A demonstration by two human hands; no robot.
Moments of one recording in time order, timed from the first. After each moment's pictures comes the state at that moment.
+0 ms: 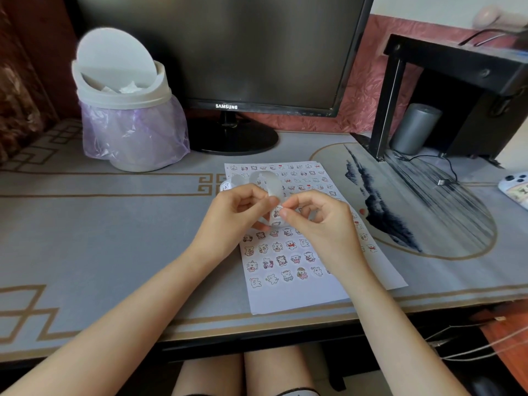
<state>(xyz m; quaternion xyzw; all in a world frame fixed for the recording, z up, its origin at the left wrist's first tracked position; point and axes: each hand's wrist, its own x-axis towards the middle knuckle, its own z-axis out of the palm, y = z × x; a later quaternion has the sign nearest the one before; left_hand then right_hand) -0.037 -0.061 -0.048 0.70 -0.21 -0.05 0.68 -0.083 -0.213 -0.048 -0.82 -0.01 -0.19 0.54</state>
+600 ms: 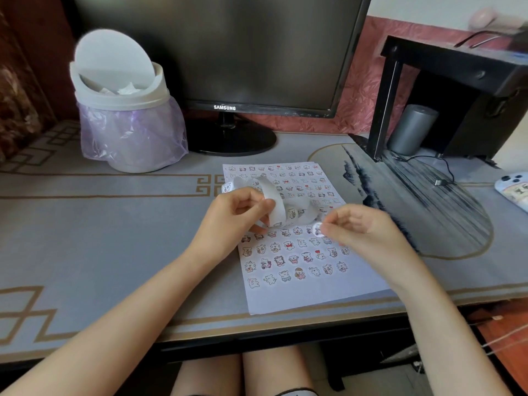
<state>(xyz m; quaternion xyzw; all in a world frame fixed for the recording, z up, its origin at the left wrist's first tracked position) -0.036 -0.061 -0.052 0.74 -0.18 -0.06 0.65 -0.113 -0.258 -0.028 -0.83 0.05 -0.08 0.56</state>
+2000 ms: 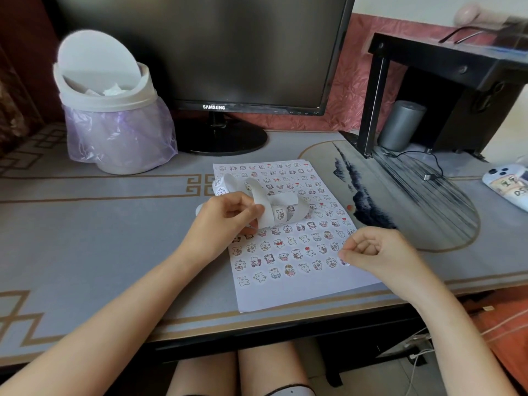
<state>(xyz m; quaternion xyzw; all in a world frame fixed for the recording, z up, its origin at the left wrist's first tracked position) -0.034 -0.062 -0.057 0.78 -0.16 -0.06 0.60 -0.135 -0.305 -0.059 -0.89 0.11 -0.06 0.43</state>
